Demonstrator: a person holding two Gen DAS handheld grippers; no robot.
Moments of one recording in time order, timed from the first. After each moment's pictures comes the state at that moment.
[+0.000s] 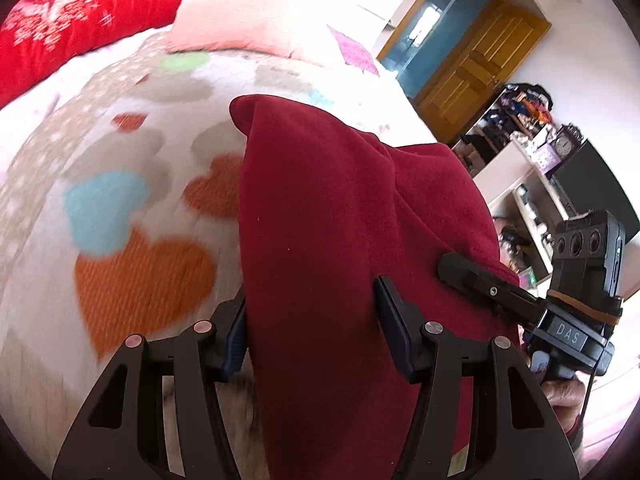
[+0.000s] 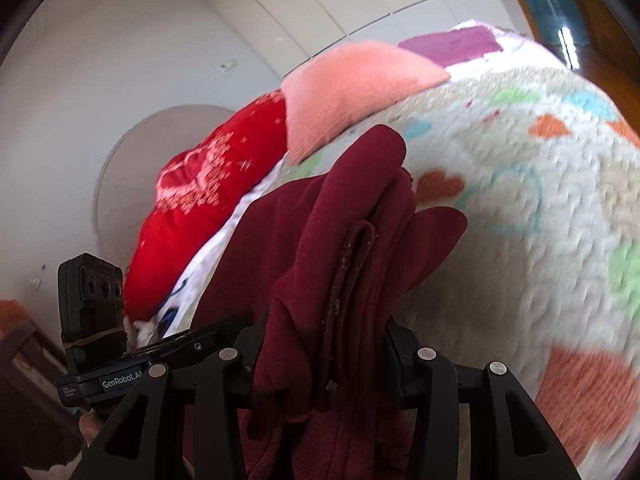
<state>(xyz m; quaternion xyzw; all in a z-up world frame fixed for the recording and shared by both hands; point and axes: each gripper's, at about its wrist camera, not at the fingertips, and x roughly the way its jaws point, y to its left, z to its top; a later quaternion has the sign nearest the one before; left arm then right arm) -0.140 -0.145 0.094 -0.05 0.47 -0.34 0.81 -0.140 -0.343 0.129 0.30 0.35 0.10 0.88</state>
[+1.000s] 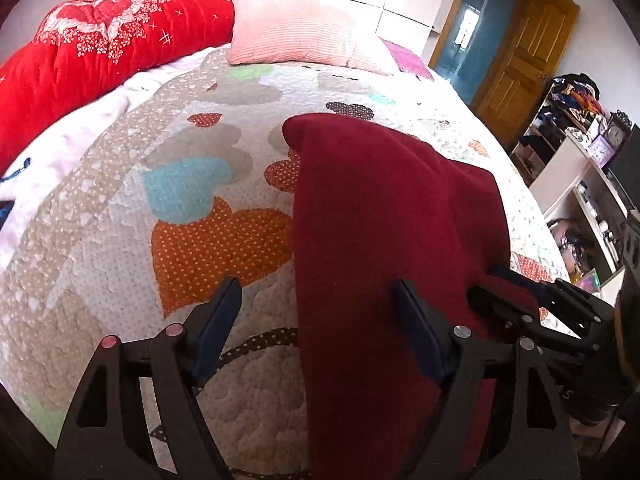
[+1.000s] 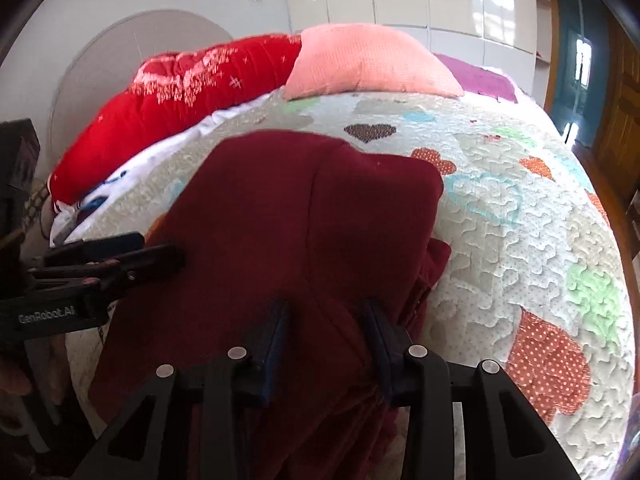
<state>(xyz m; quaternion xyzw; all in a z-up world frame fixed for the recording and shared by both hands) -0.158 -0.124 0.072 0.01 0.44 -0.23 0.87 -0.155 -0.284 0.111 0.07 0.41 0.03 0.91</state>
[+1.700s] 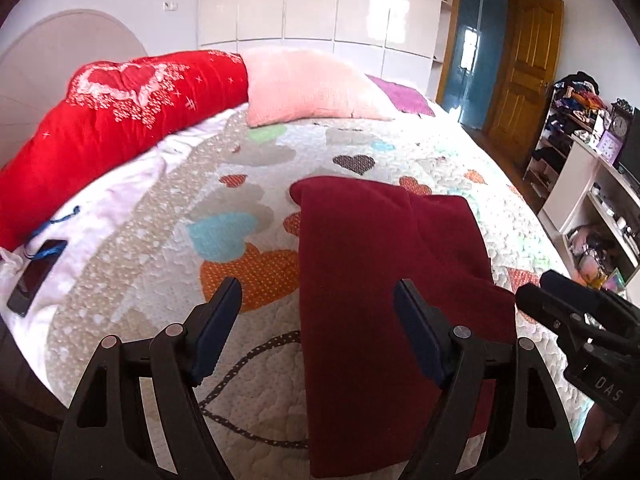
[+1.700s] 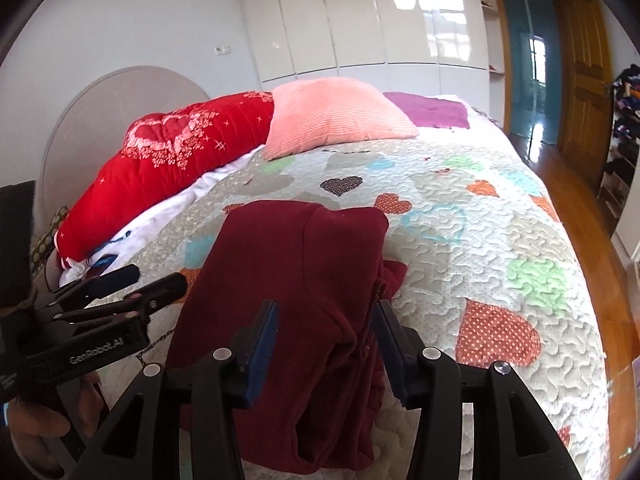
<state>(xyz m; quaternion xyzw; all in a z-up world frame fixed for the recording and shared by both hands) -0.206 -0.117 0.119 0.04 0.35 -0.20 0.92 -0.220 -0.280 0.171 0.11 0.33 -0.03 0.94</state>
